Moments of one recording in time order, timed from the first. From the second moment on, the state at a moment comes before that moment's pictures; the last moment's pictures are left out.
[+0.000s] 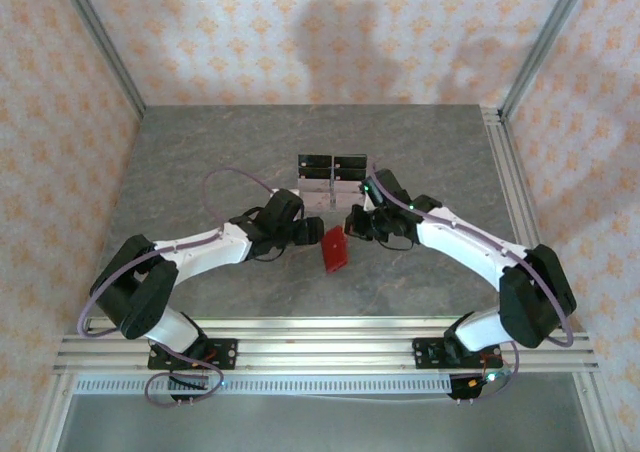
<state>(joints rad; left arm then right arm) -0.64 1.51 0.82 -0.19 -0.01 -0.69 0.62 1.42 0.99 -0.52 -0.29 0.76</state>
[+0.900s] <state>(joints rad) -0.64 1.51 0.82 -0.21 -0.01 -0.69 0.51 1.37 0.81 -0.53 -0.19 0.77</state>
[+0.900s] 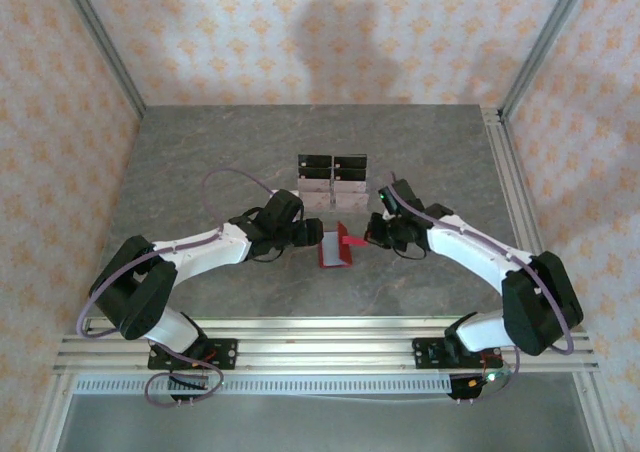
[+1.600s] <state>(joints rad) -0.70 1.69 0.97 -0.35 -0.05 -0.64 0.42 1.41 0.71 -0.57 -0.04 0.76</state>
